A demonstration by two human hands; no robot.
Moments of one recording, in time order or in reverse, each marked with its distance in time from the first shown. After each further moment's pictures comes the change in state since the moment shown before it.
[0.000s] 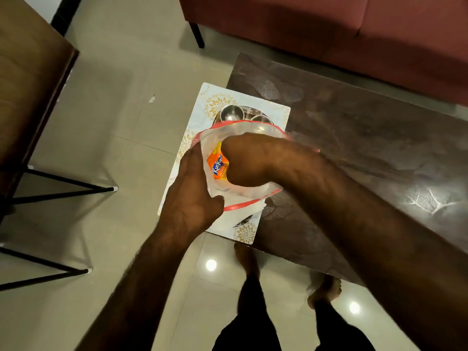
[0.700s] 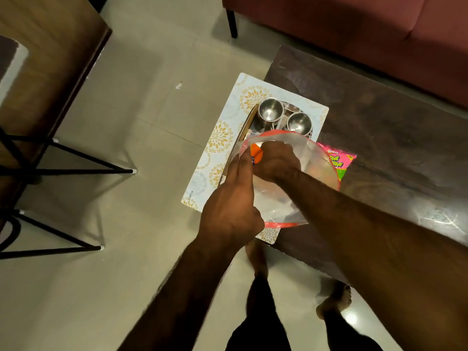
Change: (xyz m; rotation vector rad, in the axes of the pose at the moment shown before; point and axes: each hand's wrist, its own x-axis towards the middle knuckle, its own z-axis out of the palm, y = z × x) left_hand -0.022 -0.008 0.002 0.171 -0.118 -0.013; right_hand 0.121 0.048 0.113 0.168 0.229 0.436
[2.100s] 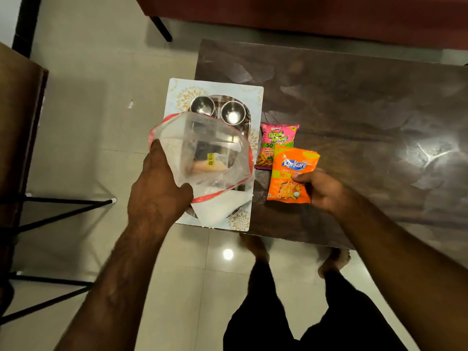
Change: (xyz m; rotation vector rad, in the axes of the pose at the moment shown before) left_hand 0.038 0.005 -0.012 0.203 0.134 -0.096; right_hand -0.076 0.209 0.016 1.612 -0.077 0.634
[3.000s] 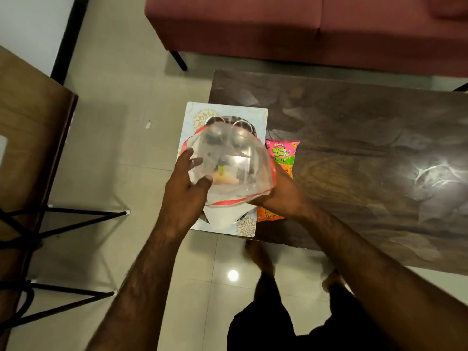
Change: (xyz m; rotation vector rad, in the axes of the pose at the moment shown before) left_hand -0.038 0.019 -0.024 -0.691 -0.052 0.027; right_hand -0.100 0.000 0.073 -0.851 -0.236 -1.002
